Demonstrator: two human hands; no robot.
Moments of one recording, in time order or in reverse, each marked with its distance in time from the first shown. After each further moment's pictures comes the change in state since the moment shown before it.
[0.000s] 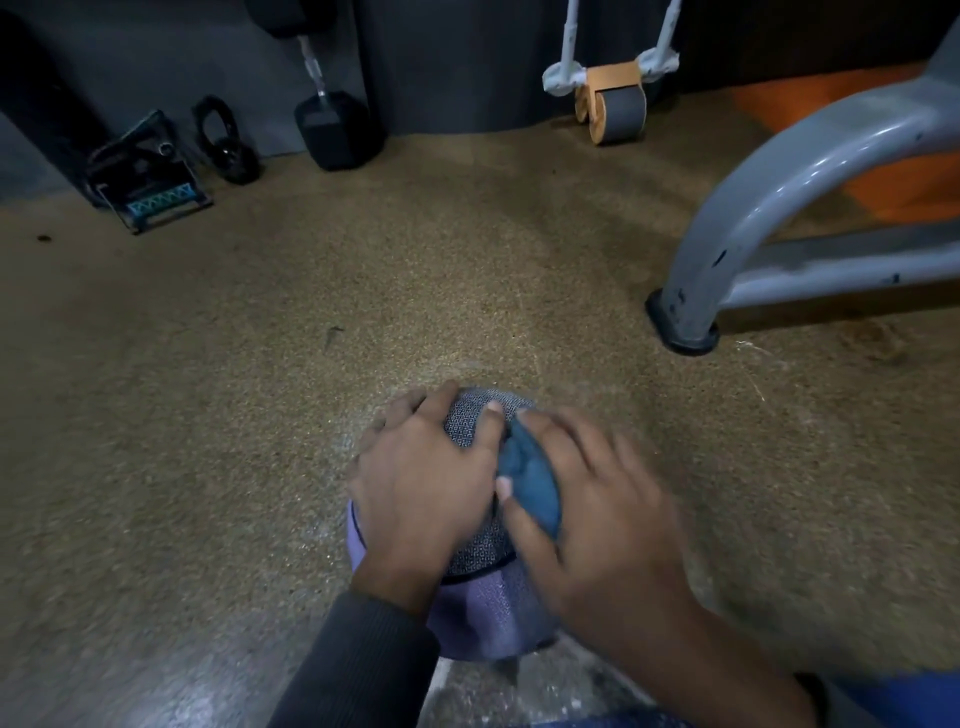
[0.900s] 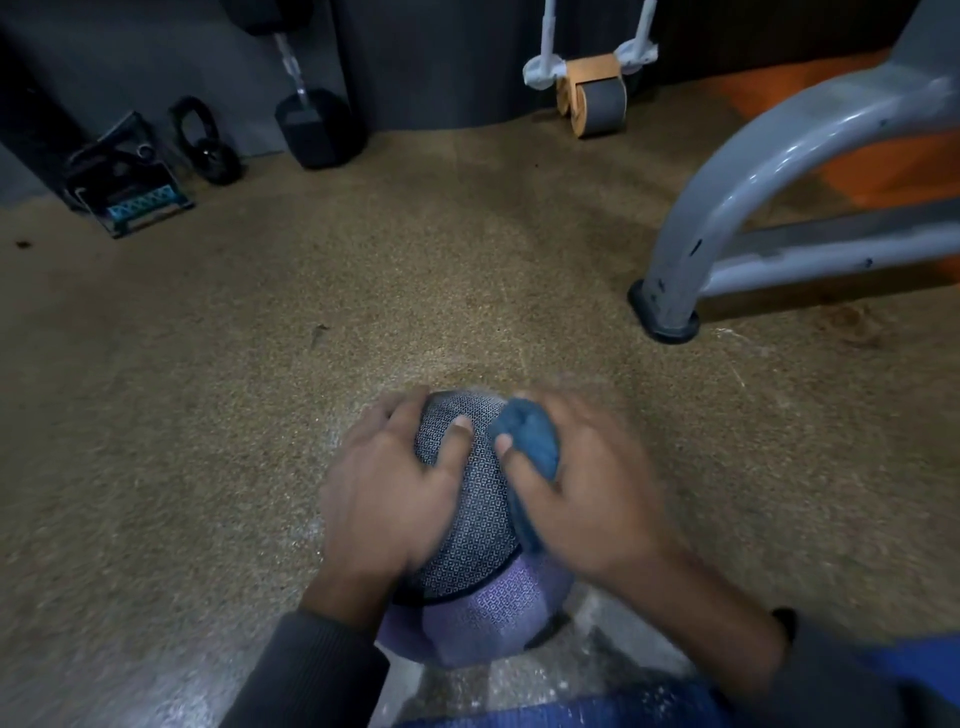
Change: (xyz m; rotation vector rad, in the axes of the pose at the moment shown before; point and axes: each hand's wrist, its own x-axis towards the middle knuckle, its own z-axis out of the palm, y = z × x) left_hand -0.009 -0.018 -0.005 -0.002 -0.013 0.165; right_hand 0.019 0.019 0.007 0.191 -0.062 0.109
